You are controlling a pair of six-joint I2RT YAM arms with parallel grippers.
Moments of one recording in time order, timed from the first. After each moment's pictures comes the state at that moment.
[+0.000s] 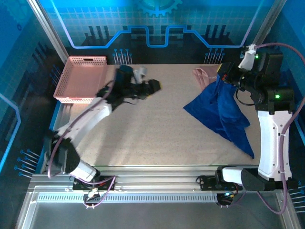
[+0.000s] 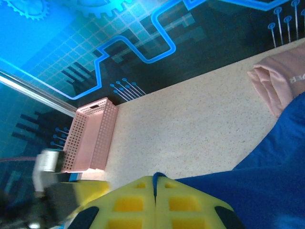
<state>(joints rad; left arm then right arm) -0.50 1.56 1.37 -0.30 0.51 -0.86 0.03 1.28 1.91 -1.10 -0.32 0.51</state>
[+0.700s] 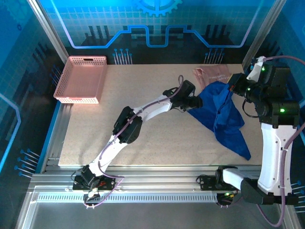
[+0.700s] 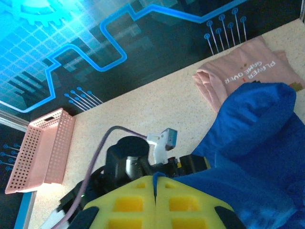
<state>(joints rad) -0.78 2.56 2.28 -0.51 0.25 -0.90 -0.05 1.14 1.77 -1.15 -0.20 0.45</state>
